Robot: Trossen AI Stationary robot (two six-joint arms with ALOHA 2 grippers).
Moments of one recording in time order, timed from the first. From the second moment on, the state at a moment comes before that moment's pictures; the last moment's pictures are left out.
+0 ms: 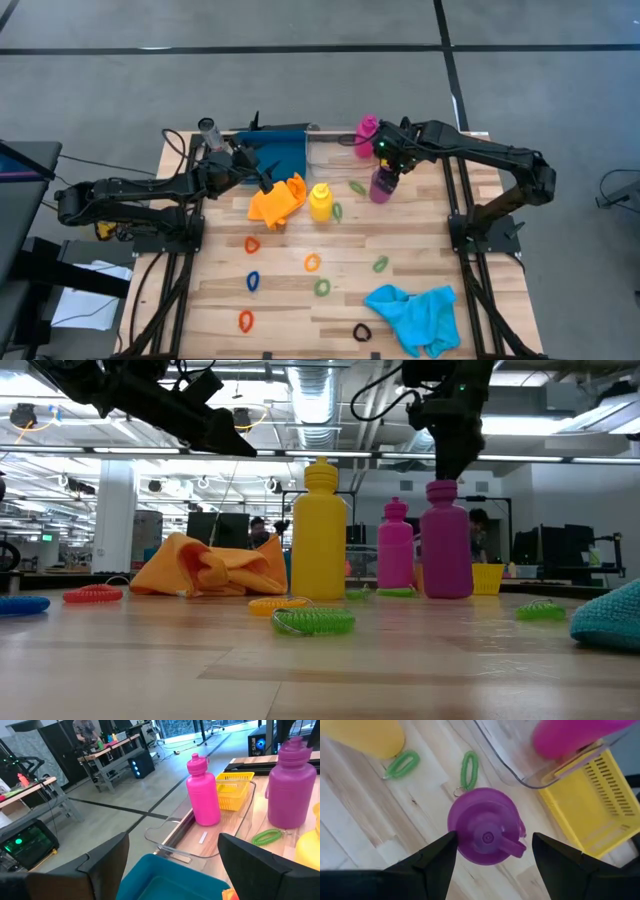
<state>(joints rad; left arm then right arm) 0.32 1.00 0.52 0.32 -0.44 0.26 -0.38 1.47 1.38 -1.18 0.14 0.16</state>
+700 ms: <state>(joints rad) 0.32 1.00 0.52 0.32 -0.44 0.26 -0.45 1.47 1.38 -1.19 -0.04 -0.08</state>
